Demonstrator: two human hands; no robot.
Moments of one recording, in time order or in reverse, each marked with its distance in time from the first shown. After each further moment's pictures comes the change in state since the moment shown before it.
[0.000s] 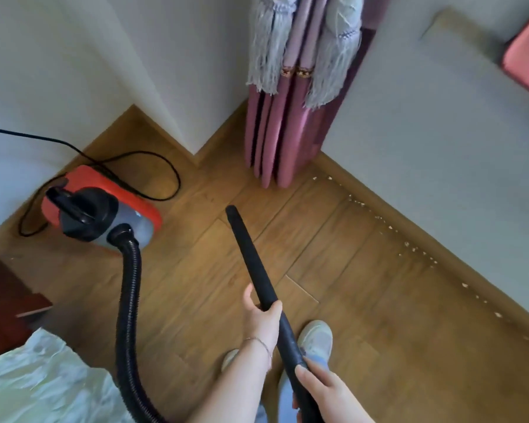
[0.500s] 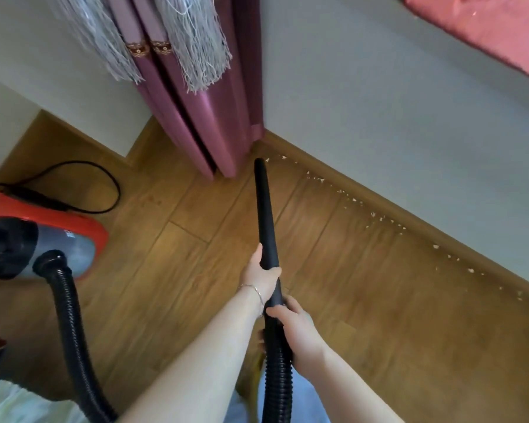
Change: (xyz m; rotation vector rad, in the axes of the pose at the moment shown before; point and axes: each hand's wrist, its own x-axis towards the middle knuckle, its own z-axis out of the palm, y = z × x) left_hand 0.045 0.039 0.125 0.425 -0.246 0.086; right_hand 0.048 -0.057 -0.075 0.530 -0.010 -0.019
